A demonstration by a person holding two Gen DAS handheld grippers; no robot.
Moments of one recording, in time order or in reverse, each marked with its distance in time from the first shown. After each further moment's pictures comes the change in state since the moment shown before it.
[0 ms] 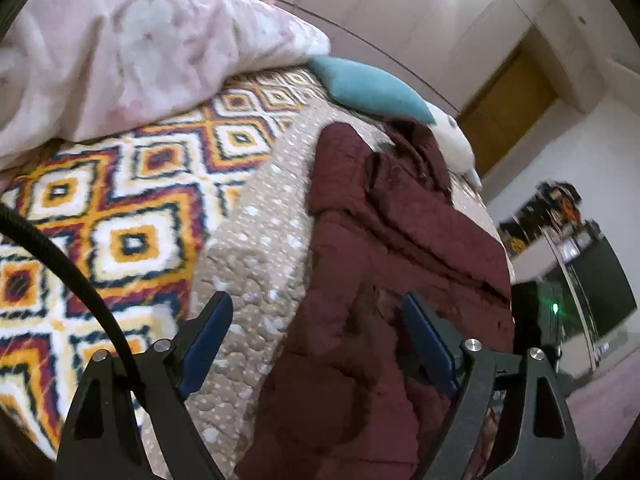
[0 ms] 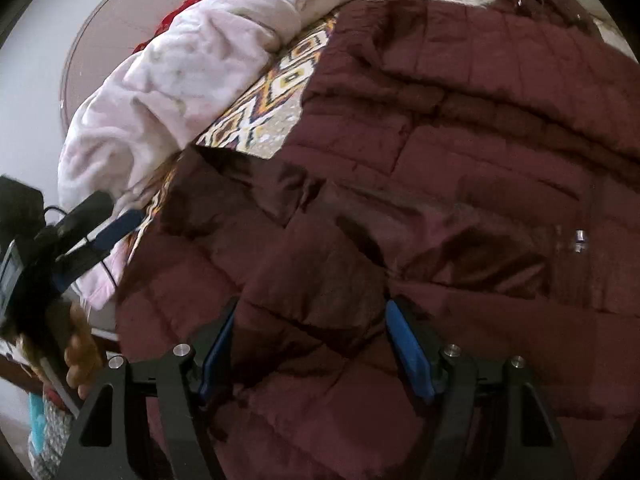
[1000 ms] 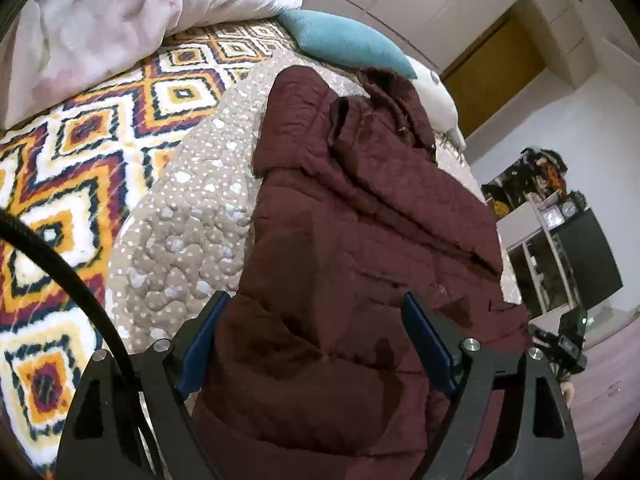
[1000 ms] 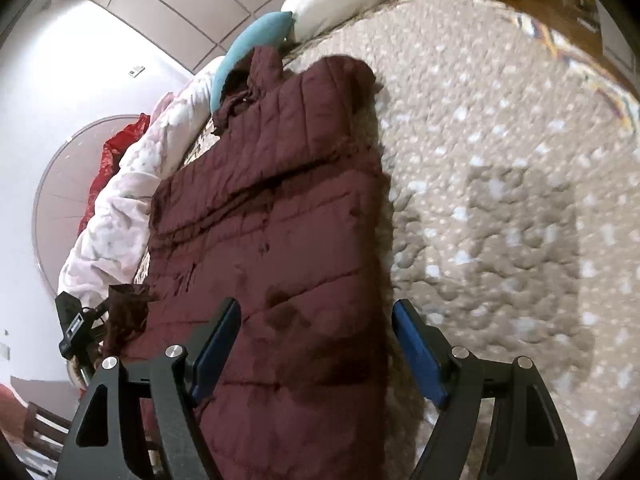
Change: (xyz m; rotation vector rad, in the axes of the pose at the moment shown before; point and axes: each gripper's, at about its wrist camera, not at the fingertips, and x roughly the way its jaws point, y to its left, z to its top) left arm 0.063 -0.030 0.004 0.025 0.152 -0.058; right arm -0.228 -0.254 -0.102 0.442 -0.317 -0.094
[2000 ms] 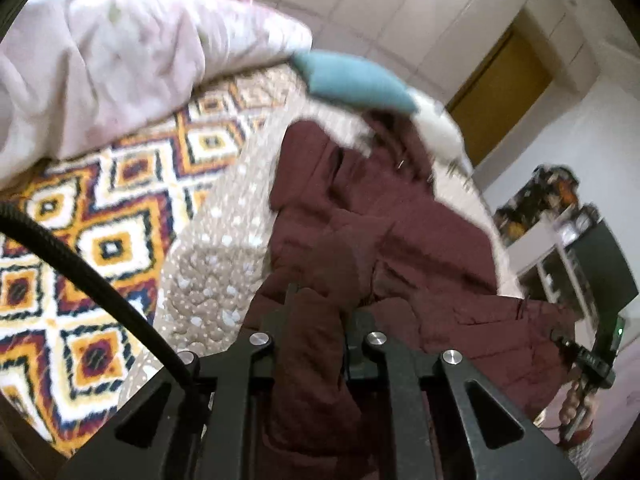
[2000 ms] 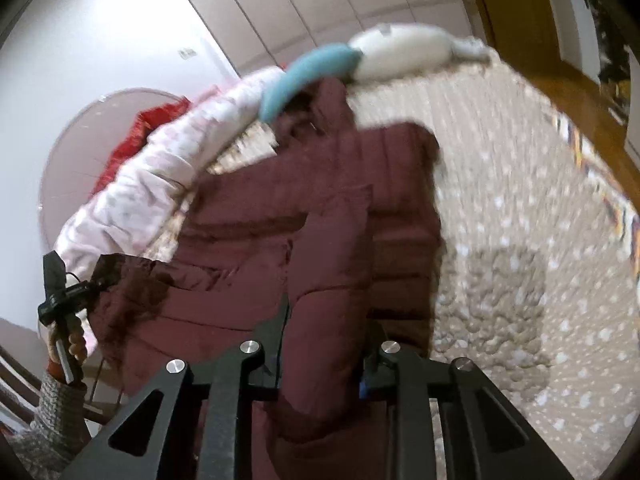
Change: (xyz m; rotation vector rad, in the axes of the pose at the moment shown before) left arm -0.088 -0.029 -0.012 -0.001 -0.167 0.076; right arm -0.067 0.092 -0.017 -0.274 -0.146 -0.032
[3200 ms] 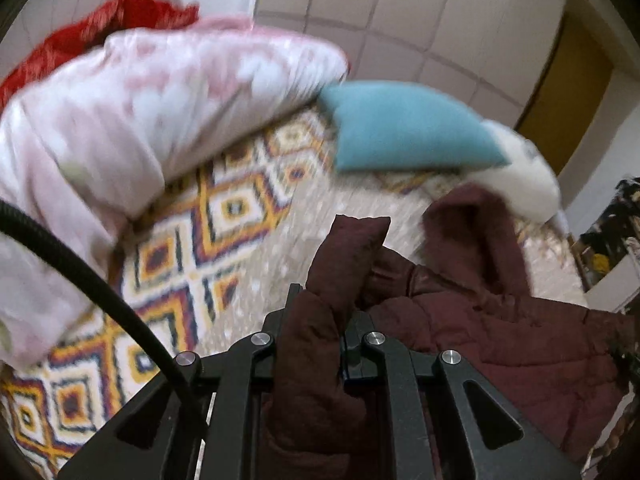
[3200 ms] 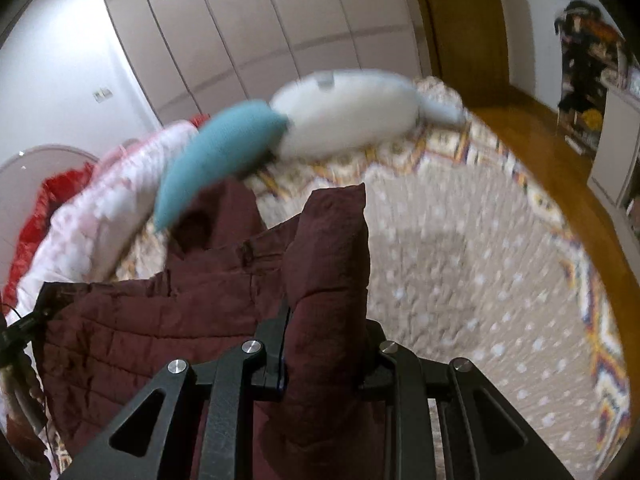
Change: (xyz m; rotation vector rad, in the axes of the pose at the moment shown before) left arm 0.268 -0.069 0.259 0.041 -0.016 0.325; right arm 0.214 -0.087 0.258 0.110 -0.034 -0.288
